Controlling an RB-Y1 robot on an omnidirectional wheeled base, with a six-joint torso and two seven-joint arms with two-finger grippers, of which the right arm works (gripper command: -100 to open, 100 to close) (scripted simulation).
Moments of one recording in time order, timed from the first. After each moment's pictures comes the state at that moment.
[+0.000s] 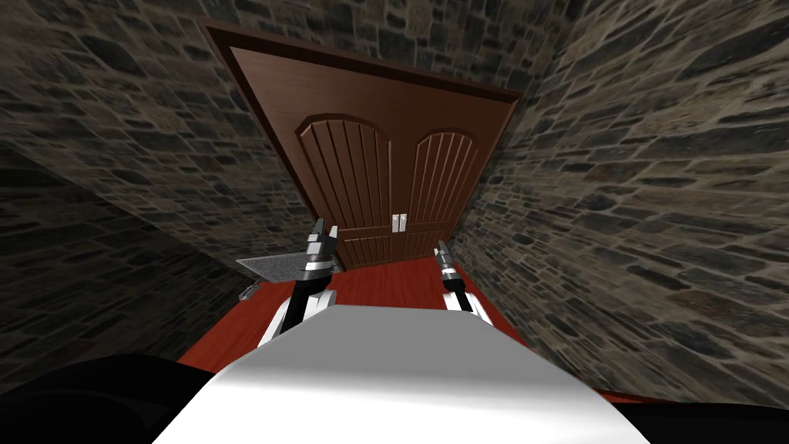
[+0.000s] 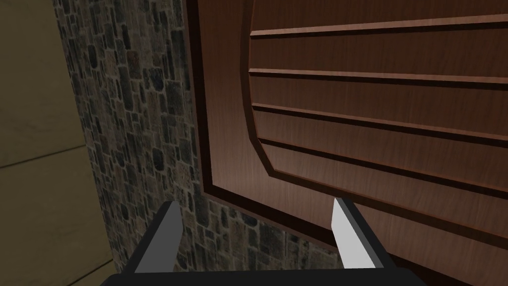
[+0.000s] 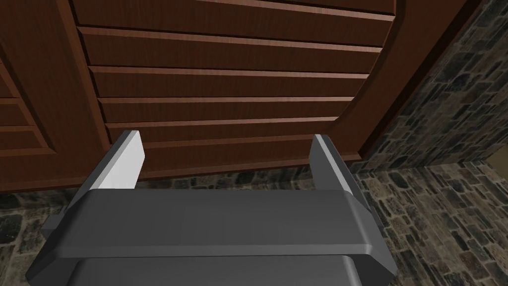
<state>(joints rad) 0.30 -0.11 -0.02 -1.75 0.26 -0.36 -0.31</state>
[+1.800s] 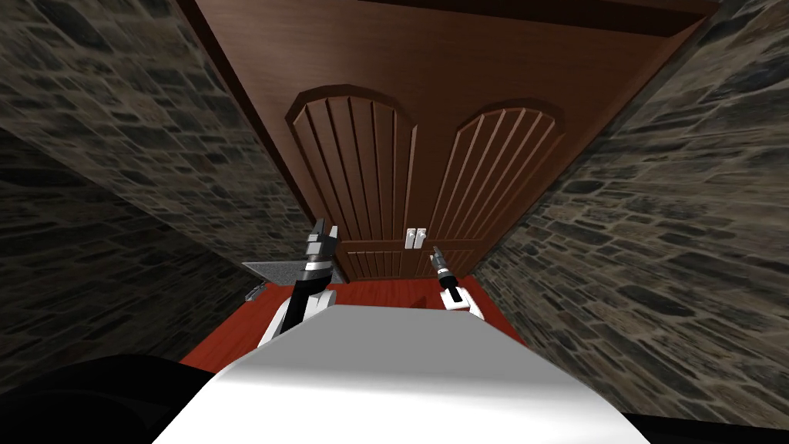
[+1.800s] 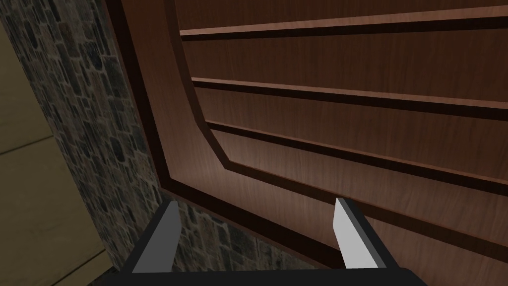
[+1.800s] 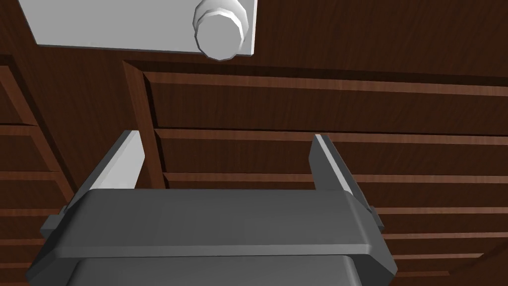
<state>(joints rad) 0.13 -0.15 -0.04 -1.41 0.37 -0.33 -0.50</state>
